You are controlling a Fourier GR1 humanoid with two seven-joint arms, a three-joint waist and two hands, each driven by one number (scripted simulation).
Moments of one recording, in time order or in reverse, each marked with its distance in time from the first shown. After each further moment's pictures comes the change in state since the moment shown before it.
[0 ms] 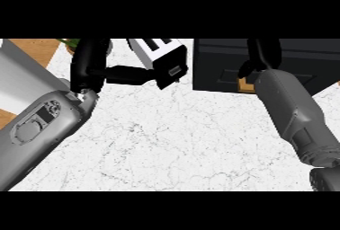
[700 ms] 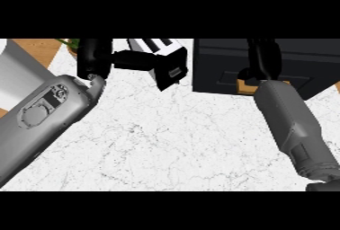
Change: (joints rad) left arm -0.120 -0.021 -0.024 0.088 0.028 0.024 0.036; right arm 0.139 0.029 0.061 -0.184 0.016 -0.023 0.055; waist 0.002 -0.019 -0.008
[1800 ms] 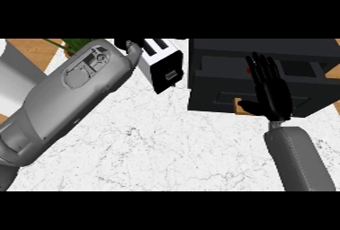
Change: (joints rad) left arm -0.284 -0.173 -0.011 0.335 0.065 0.020 -0.064; right arm 0.508 0.032 0.164 -0.685 -0.055 0.289 -0.001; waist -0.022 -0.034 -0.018
